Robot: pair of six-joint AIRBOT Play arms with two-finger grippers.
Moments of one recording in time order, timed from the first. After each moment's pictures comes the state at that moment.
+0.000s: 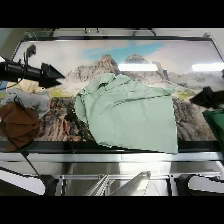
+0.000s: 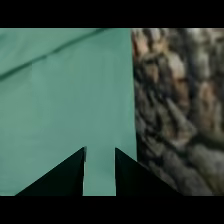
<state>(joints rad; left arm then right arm) 0.27 -1.75 1.56 0.66 -1.55 -1.19 -0.60 -1.44 1.11 -0.87 1.39 1.10</state>
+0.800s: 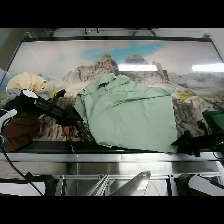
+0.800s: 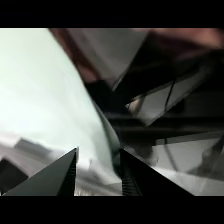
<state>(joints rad) 0.11 -1.59 0.96 0.76 -1.42 -1.11 -0.69 -1.32 0.45 -1.01 1.37 1.18</state>
